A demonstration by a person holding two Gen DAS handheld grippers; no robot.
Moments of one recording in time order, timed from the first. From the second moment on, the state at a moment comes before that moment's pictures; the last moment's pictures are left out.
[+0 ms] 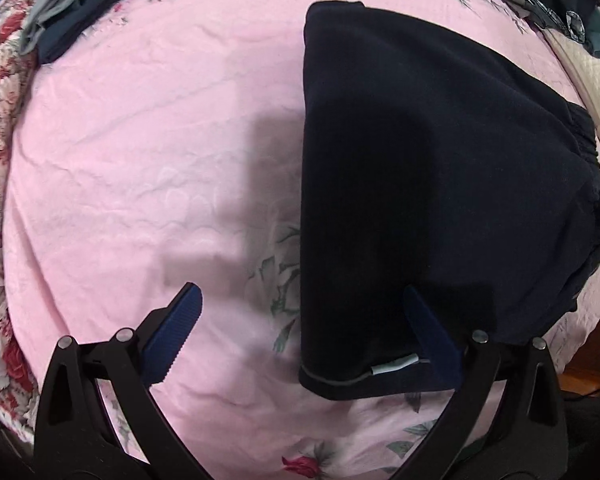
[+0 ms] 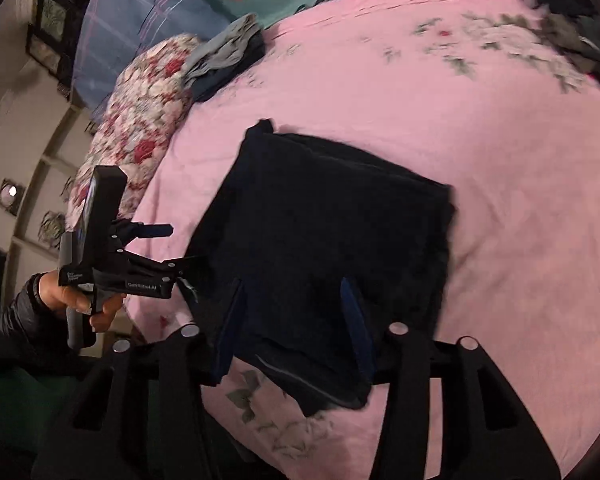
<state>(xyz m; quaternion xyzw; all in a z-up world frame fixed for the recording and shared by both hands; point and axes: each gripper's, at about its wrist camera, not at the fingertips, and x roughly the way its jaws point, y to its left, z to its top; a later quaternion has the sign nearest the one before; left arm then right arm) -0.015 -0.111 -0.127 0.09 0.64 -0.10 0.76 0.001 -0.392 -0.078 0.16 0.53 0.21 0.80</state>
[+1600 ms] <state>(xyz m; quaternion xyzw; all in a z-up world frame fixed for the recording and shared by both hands) 0.072 -0.150 -0.130 0.10 0.63 -0.19 0.74 0.048 -0.425 -0.119 0.28 0.54 0.02 0.79</state>
